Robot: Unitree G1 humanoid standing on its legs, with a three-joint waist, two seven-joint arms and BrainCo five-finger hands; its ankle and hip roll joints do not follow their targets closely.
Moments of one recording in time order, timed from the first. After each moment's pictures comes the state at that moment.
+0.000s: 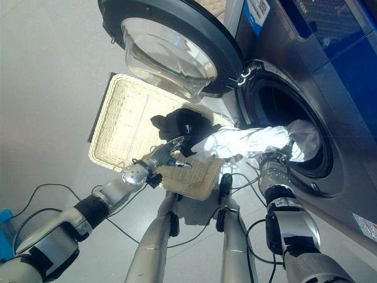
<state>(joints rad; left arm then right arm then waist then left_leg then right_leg) -0.85 0.54 -0.81 0.47 -0.37 -0.13 0.01 -0.99 -0.39 -0.18 1.15 1.97 -0.21 0.02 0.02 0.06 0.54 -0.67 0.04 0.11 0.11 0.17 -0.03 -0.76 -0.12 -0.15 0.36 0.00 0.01</state>
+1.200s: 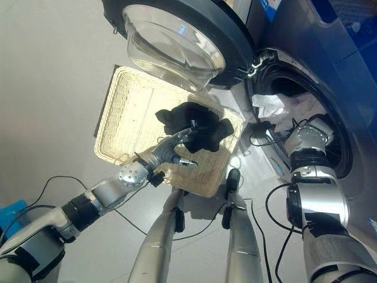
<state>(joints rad) -0.82 0.64 -0.84 0.20 -0.38 -0.10 0.09 -1.18 -0.57 -0.11 1.00 1.98 -0.77 -0.13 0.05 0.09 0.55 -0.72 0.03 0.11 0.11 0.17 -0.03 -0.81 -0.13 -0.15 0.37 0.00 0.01</state>
